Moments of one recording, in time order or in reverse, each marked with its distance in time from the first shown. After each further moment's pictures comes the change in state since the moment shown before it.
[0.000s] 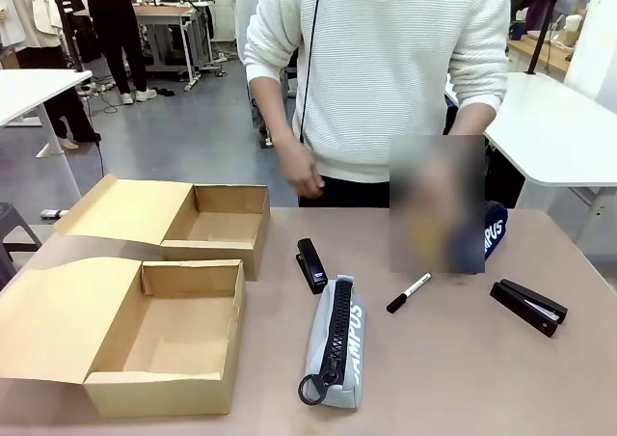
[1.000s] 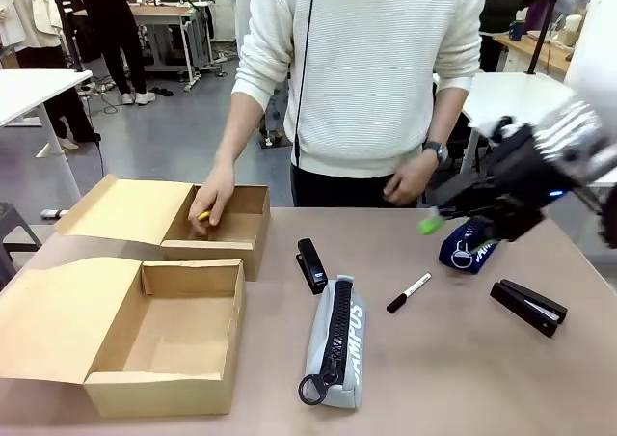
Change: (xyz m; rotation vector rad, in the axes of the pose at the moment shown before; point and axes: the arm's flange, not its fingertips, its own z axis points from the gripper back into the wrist) left arm 0.001 0.000 0.000 0.002 0.002 -0.001; right arm -0.161 0.269 -0.304 -0.283 0.431 0.572
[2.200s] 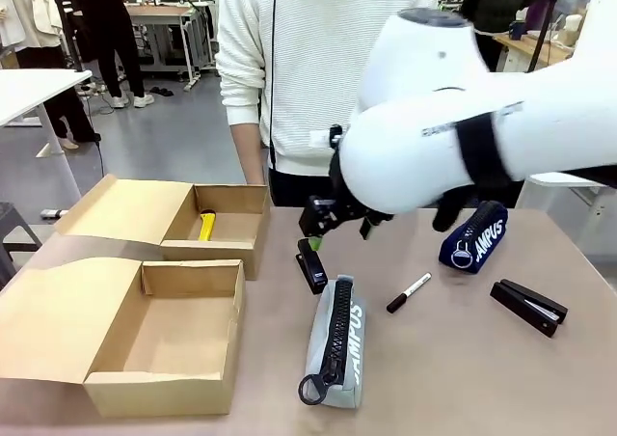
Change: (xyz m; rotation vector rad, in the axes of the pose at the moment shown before) left arm 0.000 -0.001 0.000 0.000 -0.001 -0.001; right arm 0.057 0.136 -0.131 -0.343 0.056 0.319
